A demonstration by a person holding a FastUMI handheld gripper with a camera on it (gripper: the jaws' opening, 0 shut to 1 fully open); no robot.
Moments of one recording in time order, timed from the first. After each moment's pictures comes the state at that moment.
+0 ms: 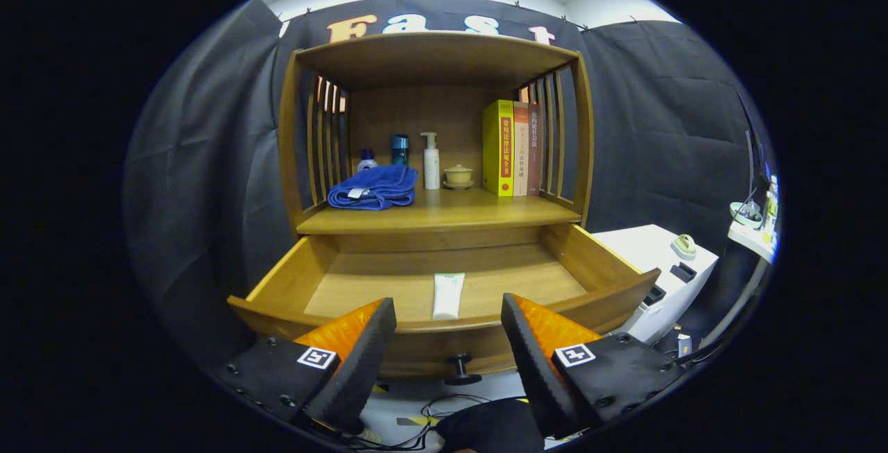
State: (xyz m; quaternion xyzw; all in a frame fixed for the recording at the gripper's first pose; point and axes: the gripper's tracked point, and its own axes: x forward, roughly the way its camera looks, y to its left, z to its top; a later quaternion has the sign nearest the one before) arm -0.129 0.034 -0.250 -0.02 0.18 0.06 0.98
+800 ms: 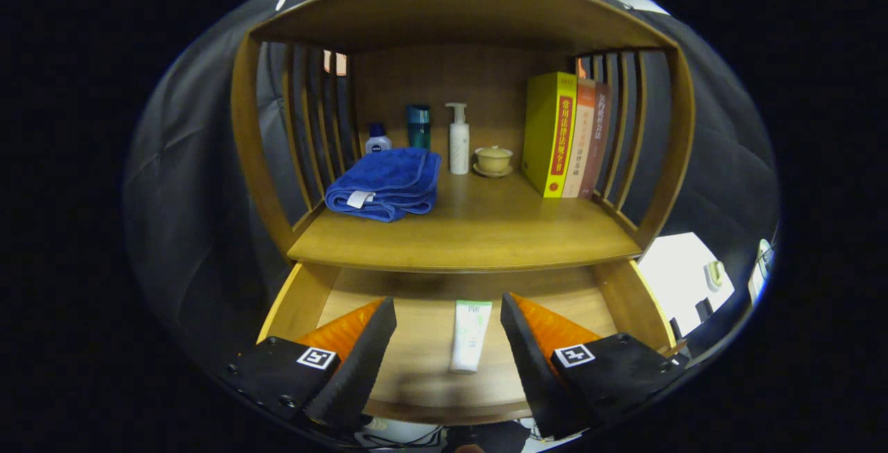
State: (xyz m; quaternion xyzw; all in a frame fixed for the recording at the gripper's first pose) arm 0.005 0.082 -0.279 -0.03 0.33 0.11 0.94
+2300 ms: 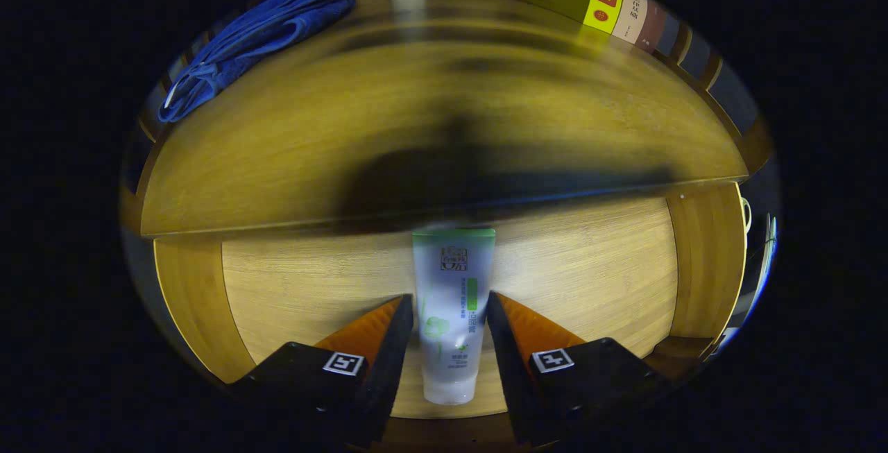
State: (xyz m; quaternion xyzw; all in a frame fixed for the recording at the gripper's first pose) arm -0.002 0.052 -0.466 -0.04 0.63 0.02 0.78
